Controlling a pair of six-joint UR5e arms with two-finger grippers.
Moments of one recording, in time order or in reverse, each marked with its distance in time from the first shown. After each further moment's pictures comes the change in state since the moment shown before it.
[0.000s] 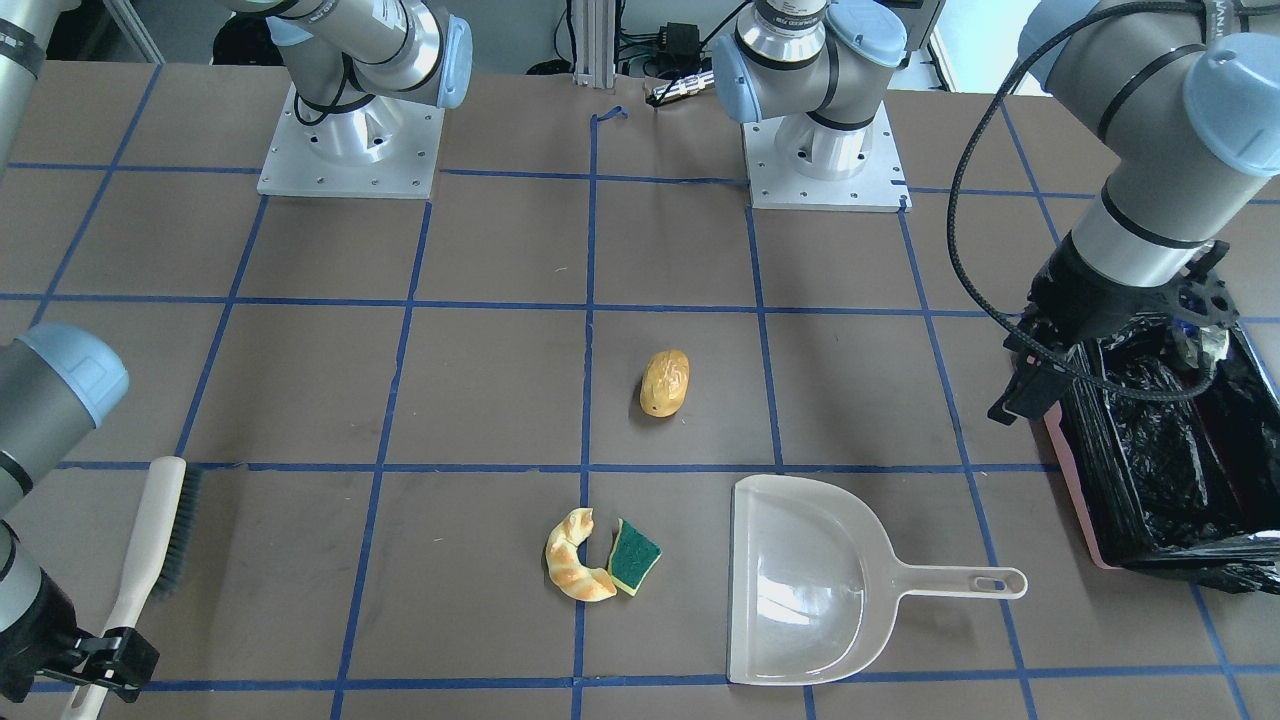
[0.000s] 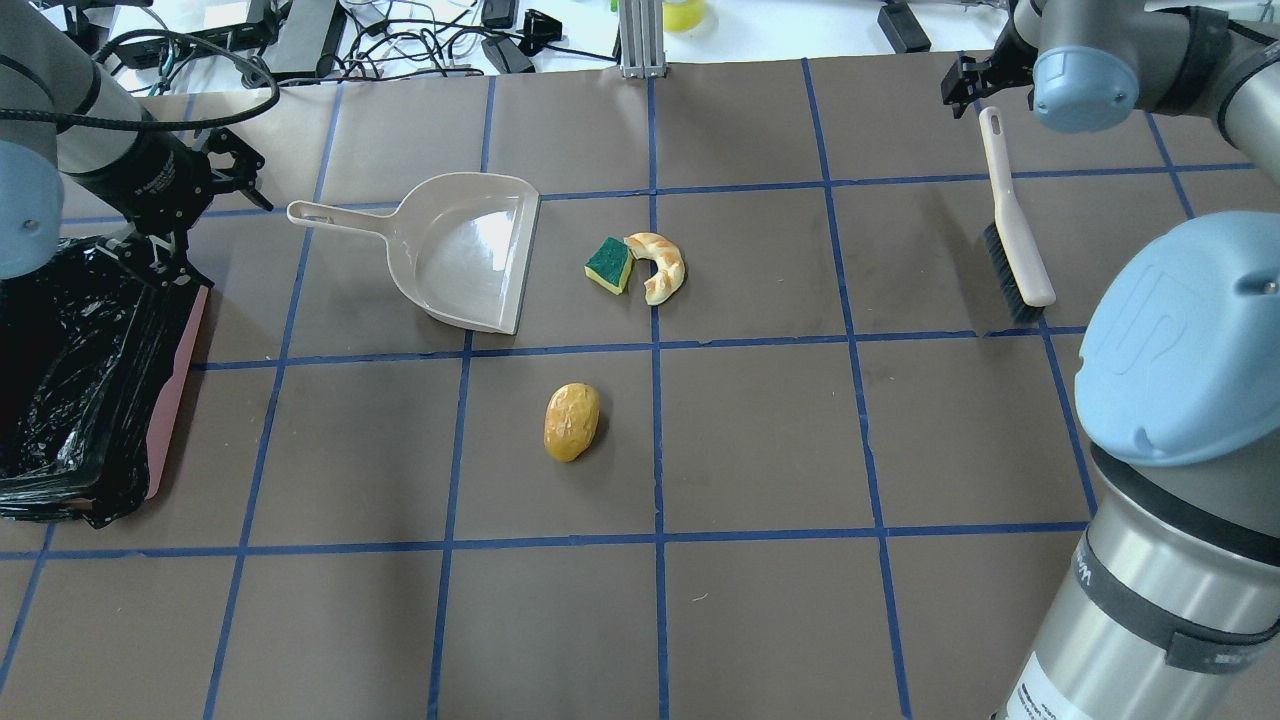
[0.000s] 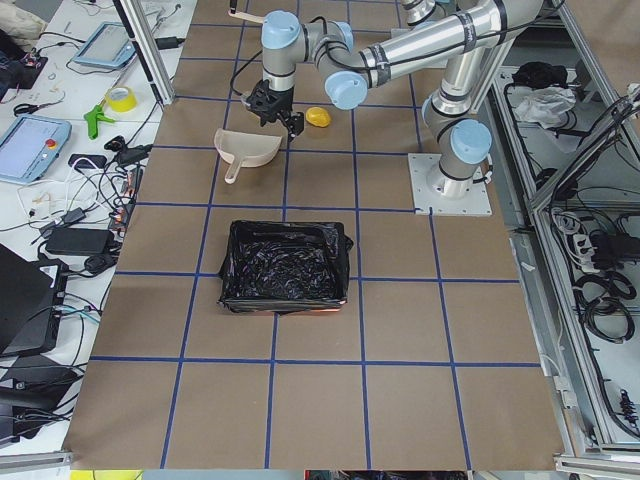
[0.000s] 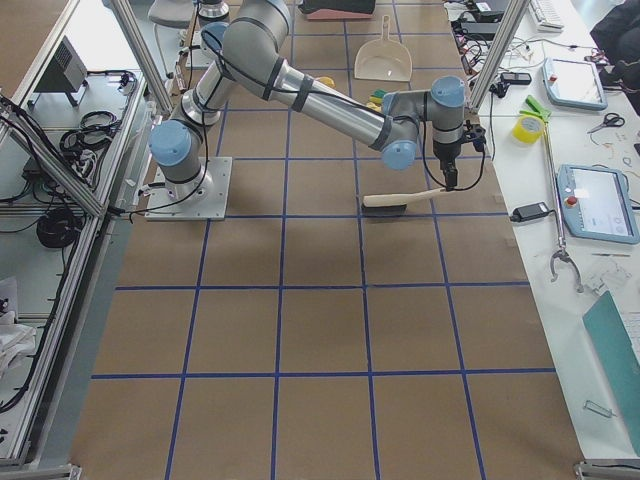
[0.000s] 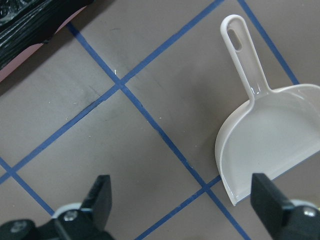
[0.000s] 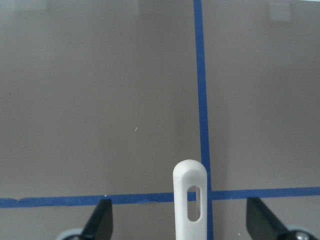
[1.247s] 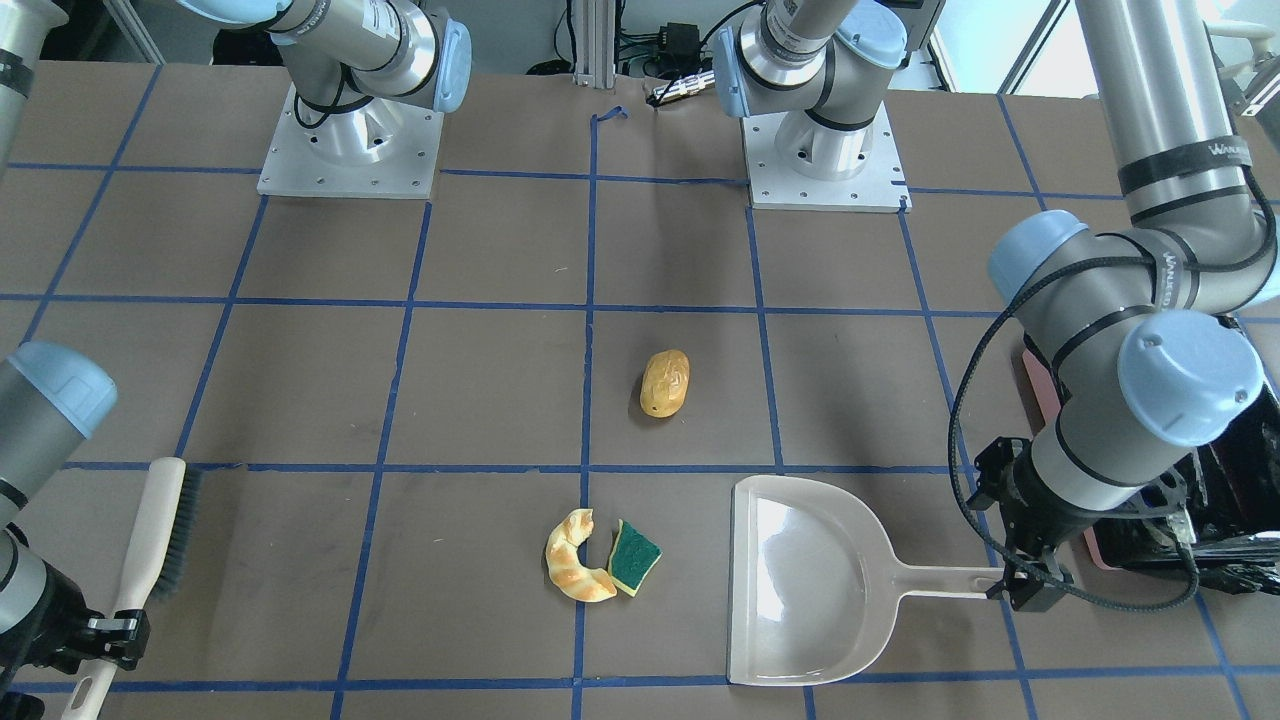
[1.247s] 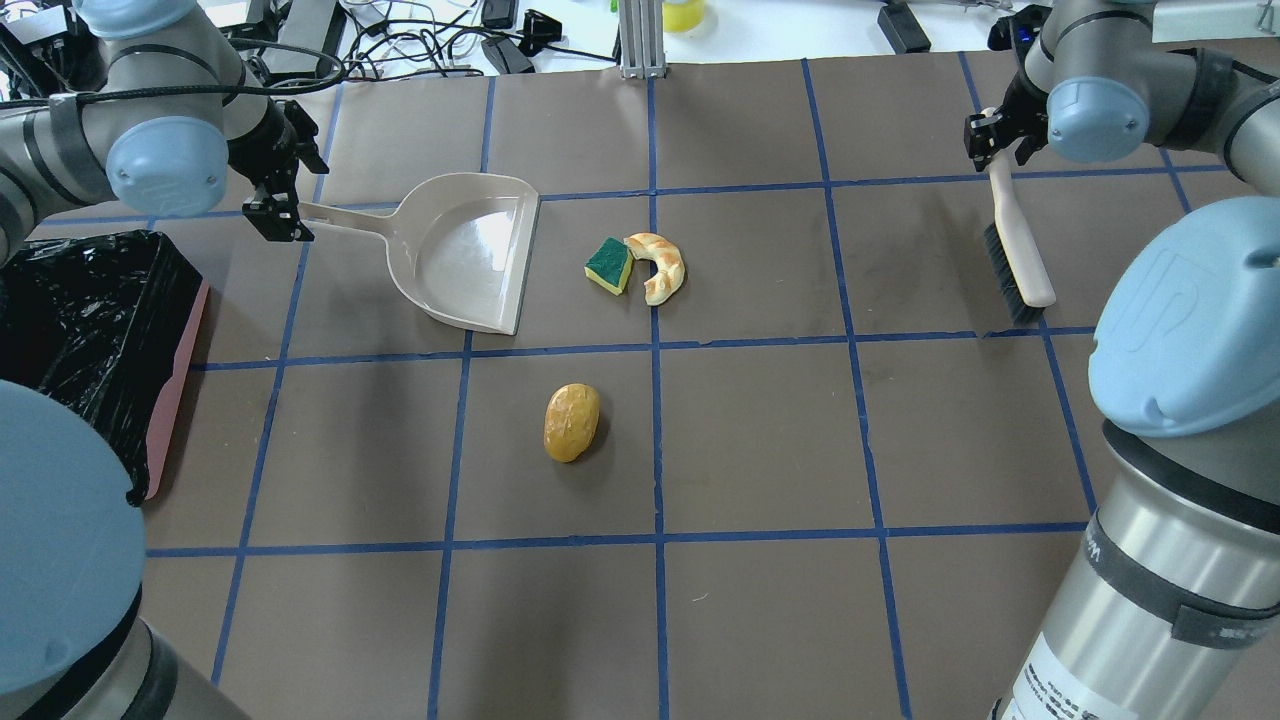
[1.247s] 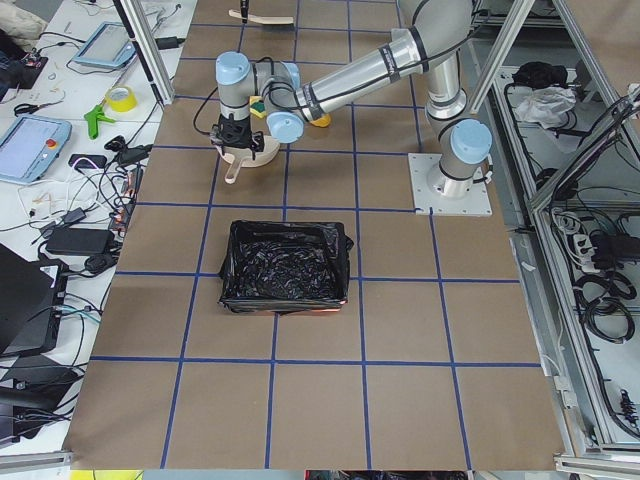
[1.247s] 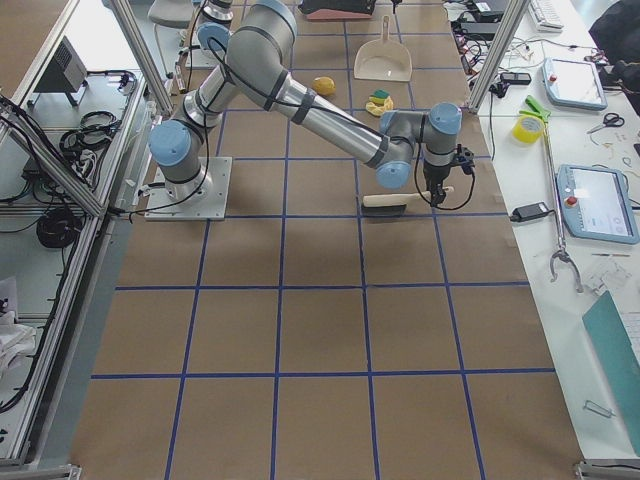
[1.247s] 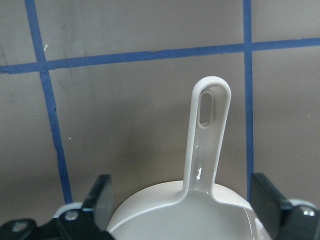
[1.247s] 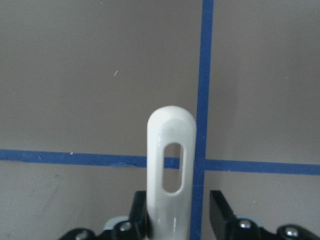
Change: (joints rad) left arm -0.078 -0.381 0.211 0.204 0.058 -0.418; right arm -0.045 0.023 0.035 0.055 0.014 -0.110
